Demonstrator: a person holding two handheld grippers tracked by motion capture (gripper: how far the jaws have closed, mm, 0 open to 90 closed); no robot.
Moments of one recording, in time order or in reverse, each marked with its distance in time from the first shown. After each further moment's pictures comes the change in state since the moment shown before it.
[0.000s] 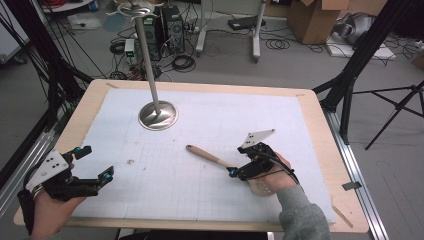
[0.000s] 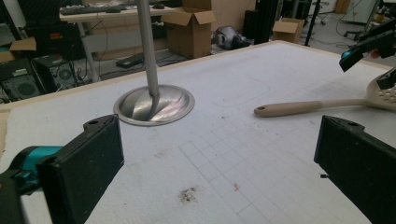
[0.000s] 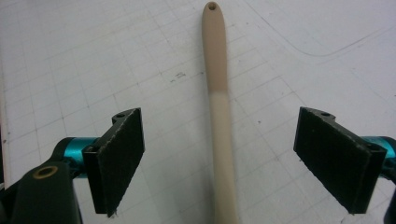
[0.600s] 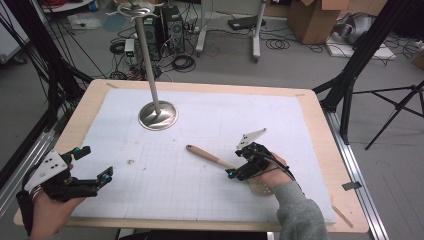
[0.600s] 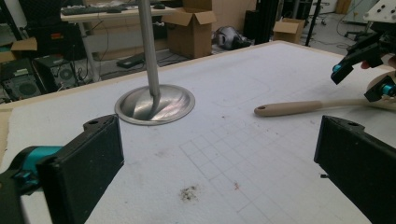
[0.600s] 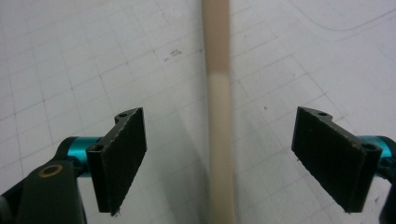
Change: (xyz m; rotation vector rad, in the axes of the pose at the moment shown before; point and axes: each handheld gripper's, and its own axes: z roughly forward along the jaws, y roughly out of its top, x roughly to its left) left arm 0.000 -0.001 -0.001 0.002 0.001 -0.001; right arm -0.008 -0.003 0.020 0.109 0.028 -0.001
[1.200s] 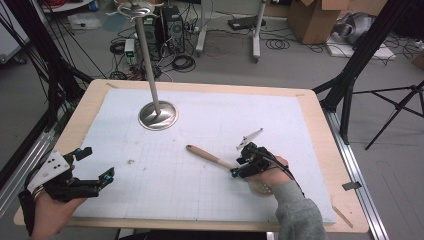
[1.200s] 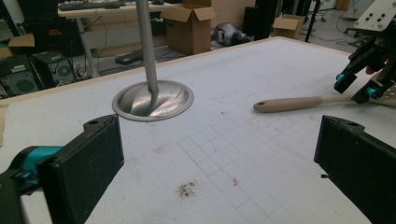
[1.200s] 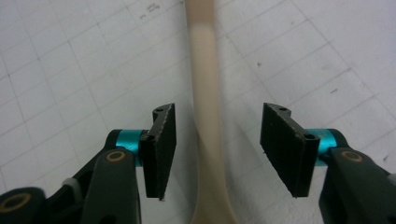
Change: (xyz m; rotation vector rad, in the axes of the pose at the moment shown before) left arm -0.001 -0.002 0.002 0.015 -0.004 -0.002; right arm -0.006 -0.006 0.006 0.137 -0.016 0.075
